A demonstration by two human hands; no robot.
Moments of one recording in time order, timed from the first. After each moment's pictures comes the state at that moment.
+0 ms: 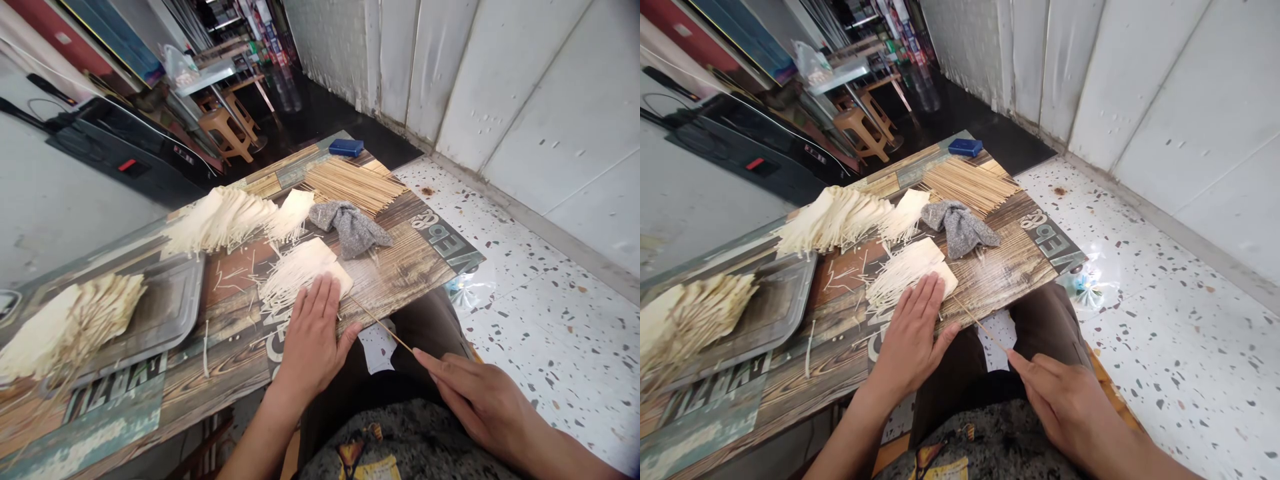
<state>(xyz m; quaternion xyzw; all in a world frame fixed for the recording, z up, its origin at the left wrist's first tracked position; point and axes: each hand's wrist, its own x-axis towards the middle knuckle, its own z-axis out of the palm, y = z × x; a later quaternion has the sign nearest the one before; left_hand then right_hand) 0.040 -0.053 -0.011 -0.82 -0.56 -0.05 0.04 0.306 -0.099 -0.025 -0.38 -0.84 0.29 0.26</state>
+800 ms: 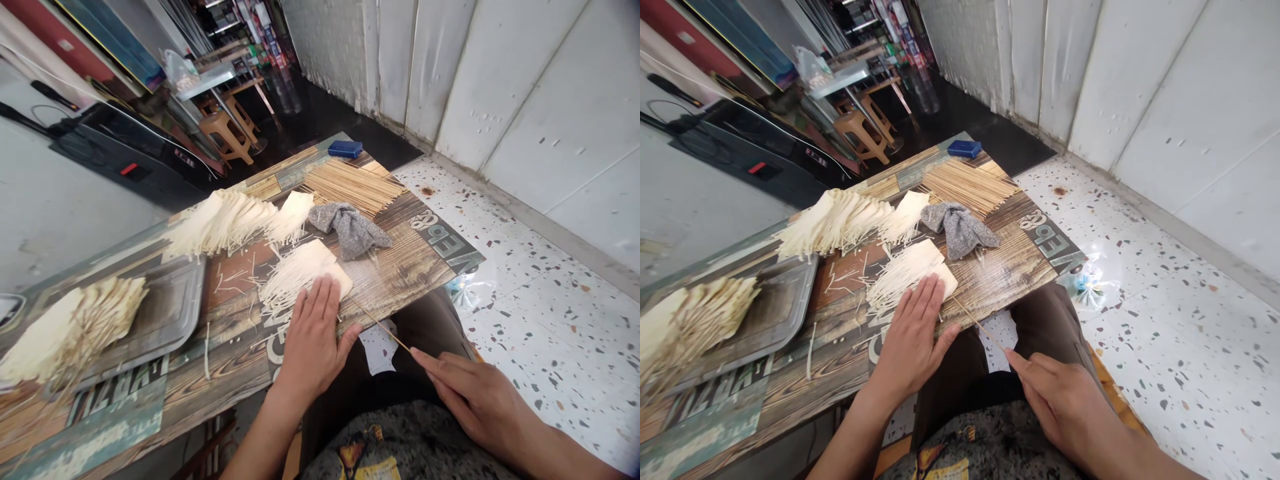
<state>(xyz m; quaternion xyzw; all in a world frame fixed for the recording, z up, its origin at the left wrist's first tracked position) 0.039 -0.052 -0.010 -0.83 -0.56 -0.04 0.04 0.303 -0.099 -0.029 -0.39 -0.83 0.30 0.27</state>
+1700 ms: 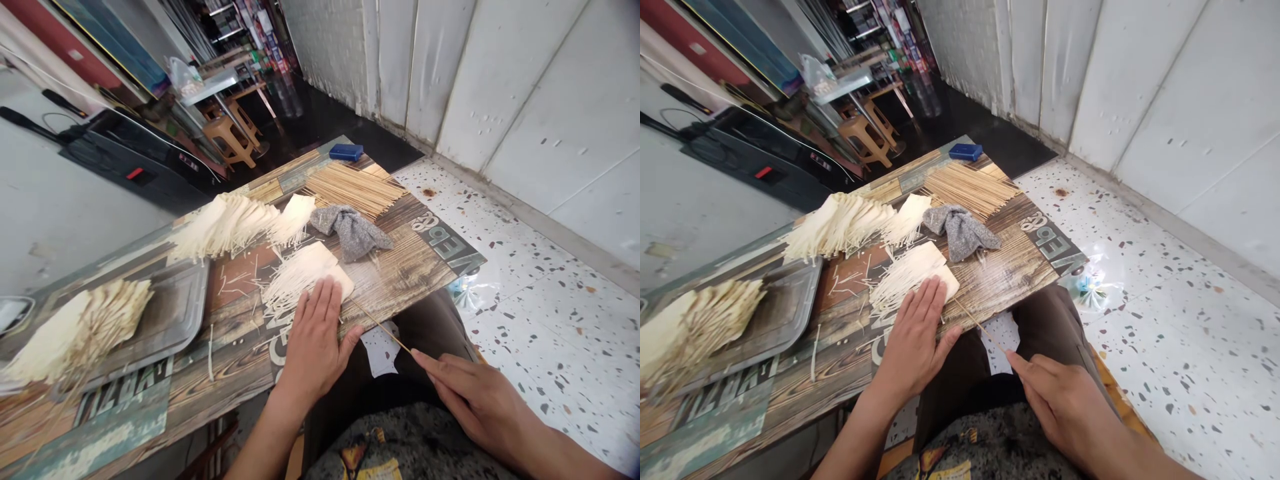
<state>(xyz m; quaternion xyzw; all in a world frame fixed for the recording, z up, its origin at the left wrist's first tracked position) 0.040 -0.053 -0.008 -0.82 -0.57 -0.04 0.03 0.300 -0.099 -0.028 -0.40 -0.82 0.30 0.27</state>
